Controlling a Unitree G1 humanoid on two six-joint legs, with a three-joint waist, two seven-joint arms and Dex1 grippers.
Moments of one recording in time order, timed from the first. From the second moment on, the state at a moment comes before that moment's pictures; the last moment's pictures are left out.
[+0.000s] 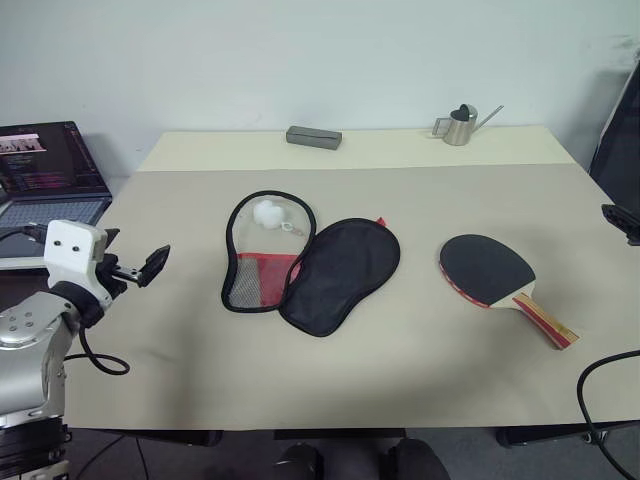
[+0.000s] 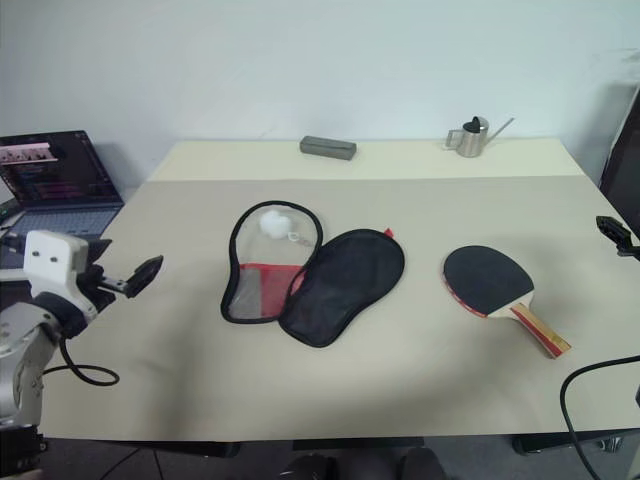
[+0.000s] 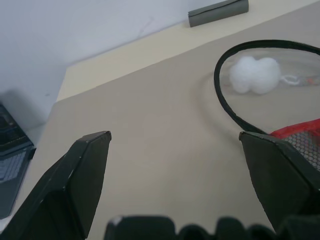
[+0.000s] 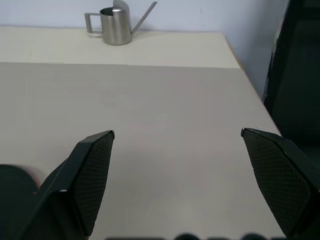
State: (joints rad) left arm -0.16 0.76 0.47 0.02 -0.31 0.32 -0.58; right arm -0.96 -1.03 -0.34 1.31 0.18 0.01 0.85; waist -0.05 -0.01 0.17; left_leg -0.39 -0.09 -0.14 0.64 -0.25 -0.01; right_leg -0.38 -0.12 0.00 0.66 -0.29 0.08
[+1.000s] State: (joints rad) left arm -0.30 0.88 0.34 -0.01 -0.55 0.50 -1.04; right arm -0.68 -0.65 -0.17 0.22 0.36 0.63 0.92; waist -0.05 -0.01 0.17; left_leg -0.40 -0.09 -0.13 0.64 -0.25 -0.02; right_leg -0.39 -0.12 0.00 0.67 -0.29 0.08
